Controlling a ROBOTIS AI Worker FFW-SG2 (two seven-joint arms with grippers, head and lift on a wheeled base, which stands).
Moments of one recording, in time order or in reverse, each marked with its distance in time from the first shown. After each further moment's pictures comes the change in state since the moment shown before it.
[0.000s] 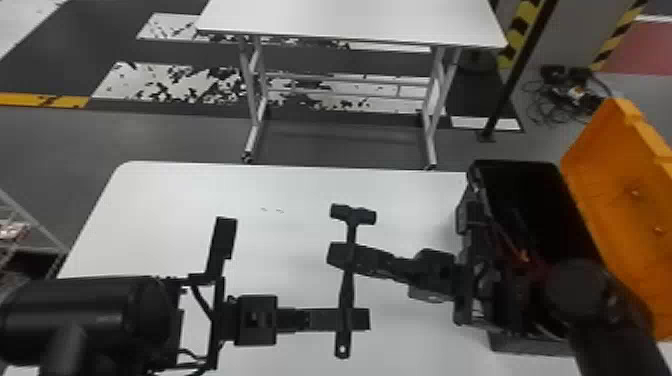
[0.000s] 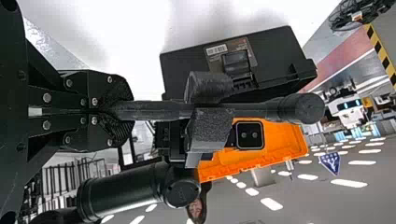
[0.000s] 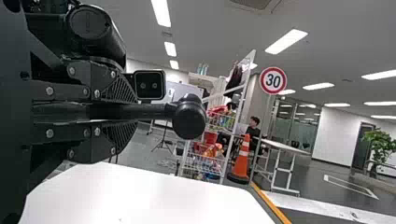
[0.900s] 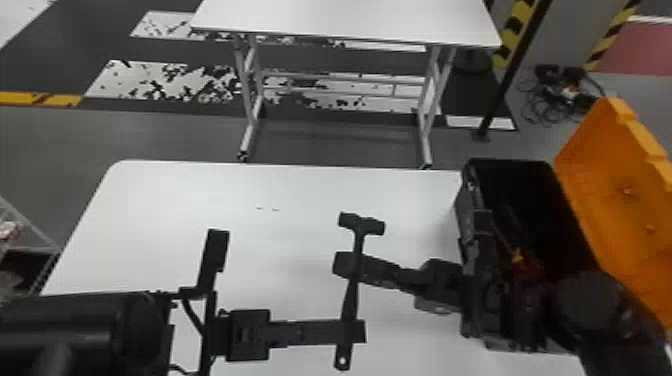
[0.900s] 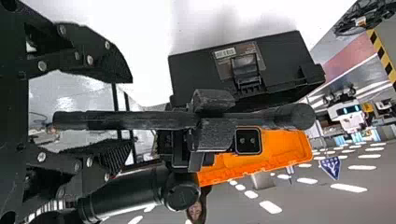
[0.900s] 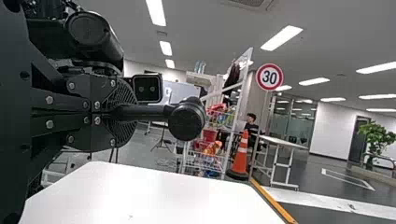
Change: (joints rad) left arm 0.052 0.000 0.007 -0.032 -0.003 0.000 0.002; right arm 0.060 -0.001 -0.053 -0.061 -0.018 0.052 -0.008
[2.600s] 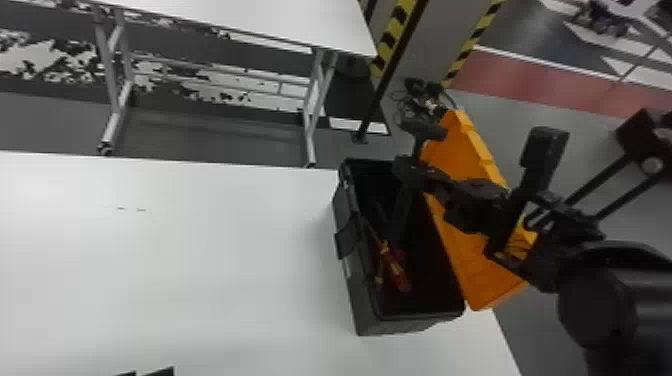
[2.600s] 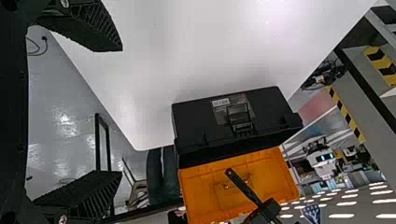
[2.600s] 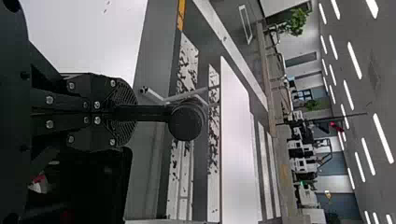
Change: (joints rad) left arm 0.234 0.000 0.135 -0.281 -0.017 0.000 0.129; right arm 0.226 -0.150 -0.322 -0.668 0.476 -0.391 -0.361
